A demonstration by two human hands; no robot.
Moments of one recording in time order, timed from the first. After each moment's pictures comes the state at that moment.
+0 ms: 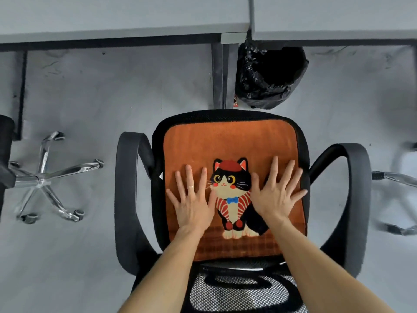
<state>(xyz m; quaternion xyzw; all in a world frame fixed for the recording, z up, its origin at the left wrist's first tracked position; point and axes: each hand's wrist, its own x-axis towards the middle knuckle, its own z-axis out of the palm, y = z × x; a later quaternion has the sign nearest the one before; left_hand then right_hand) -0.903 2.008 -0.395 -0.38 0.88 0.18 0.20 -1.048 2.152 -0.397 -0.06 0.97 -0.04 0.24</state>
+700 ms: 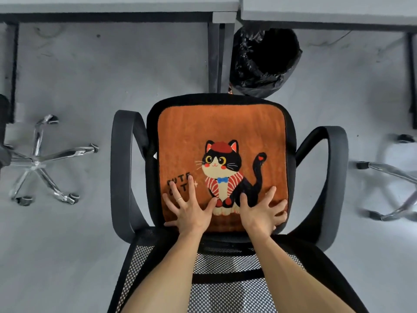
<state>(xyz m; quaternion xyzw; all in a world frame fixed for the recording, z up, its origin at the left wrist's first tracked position) -0.865 2.074 -0.379 -0.54 0.75 0.28 0.27 -0.965 2.203 -0.379 0.15 0.92 -0.10 0.34</state>
